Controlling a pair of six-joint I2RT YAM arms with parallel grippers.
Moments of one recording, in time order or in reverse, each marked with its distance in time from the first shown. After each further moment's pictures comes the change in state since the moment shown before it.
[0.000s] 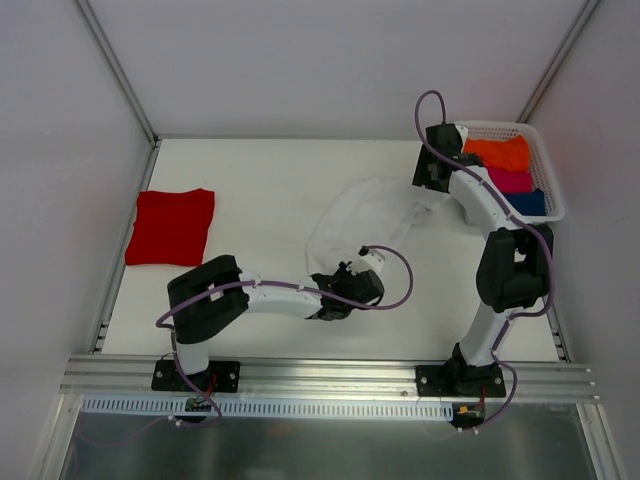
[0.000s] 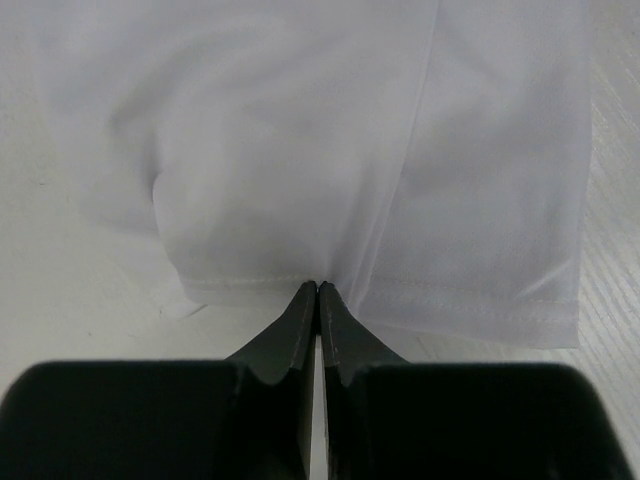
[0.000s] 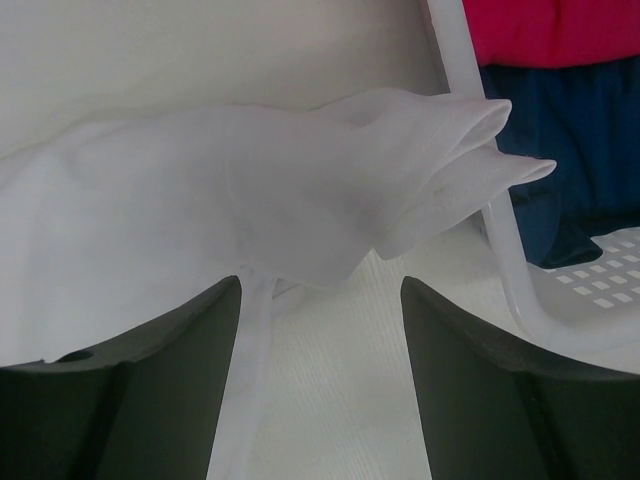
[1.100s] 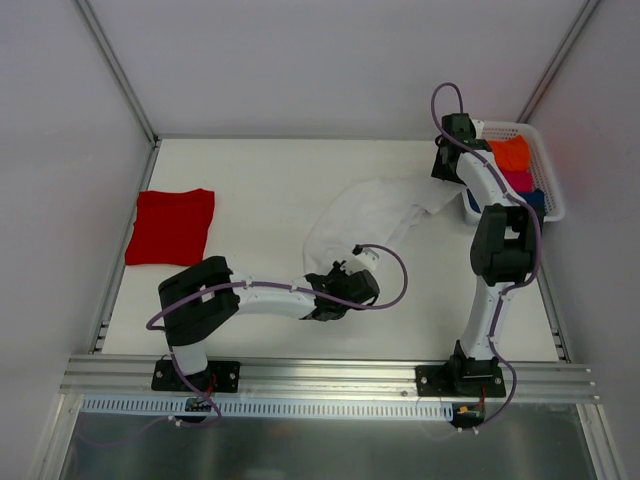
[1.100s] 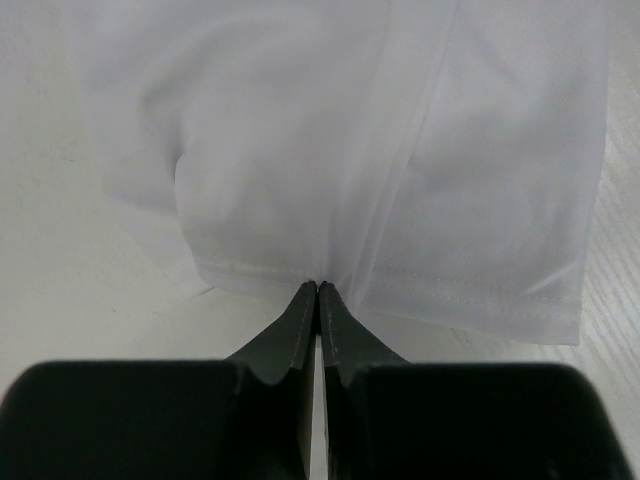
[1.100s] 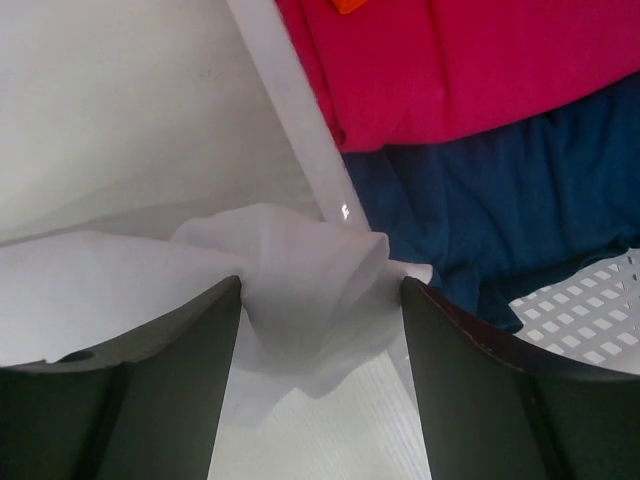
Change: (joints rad) left arm 0.003 -0.048 -0.031 -0.021 -0.026 -0.020; right arm -0.112 0.218 0.233 -0.075 0.075 -0.038
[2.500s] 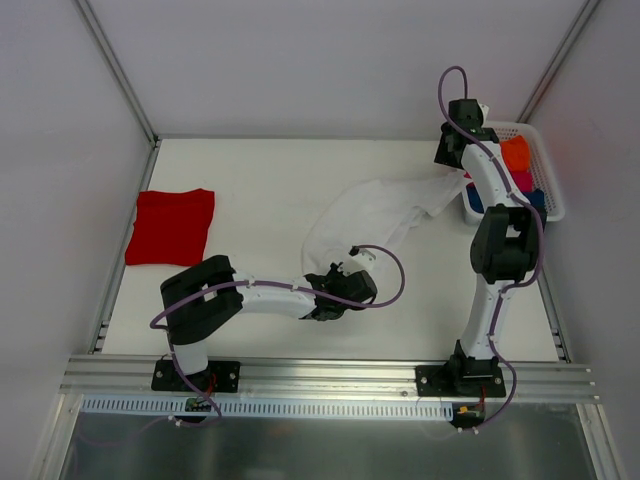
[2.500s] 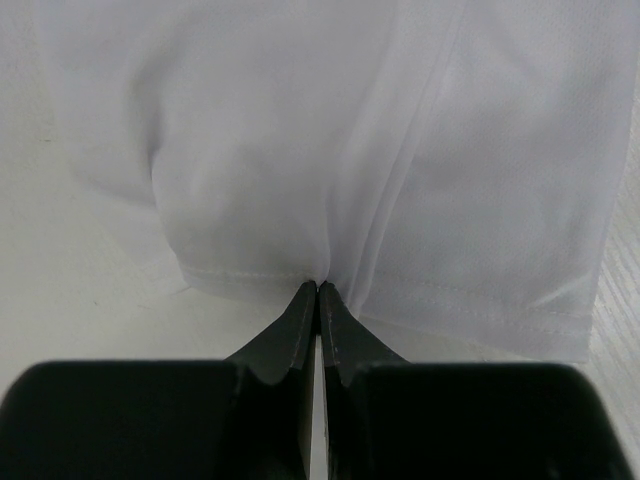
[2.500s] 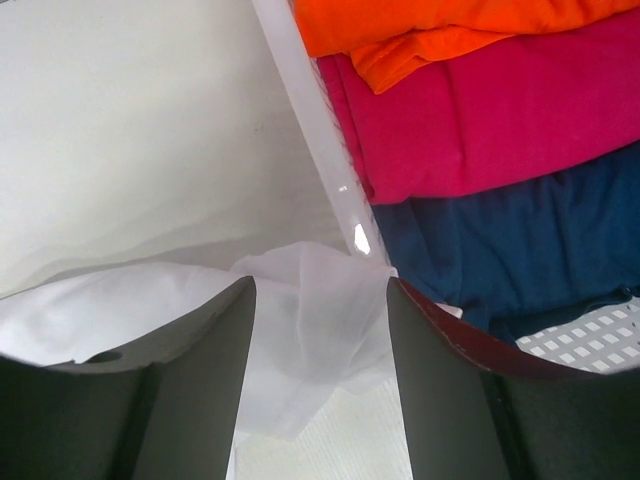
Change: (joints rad) left arm 0.013 0.014 -0.022 -0.002 0.025 -0.035; right arm -0.021 0.027 0.140 -0.029 -0.076 -0.029
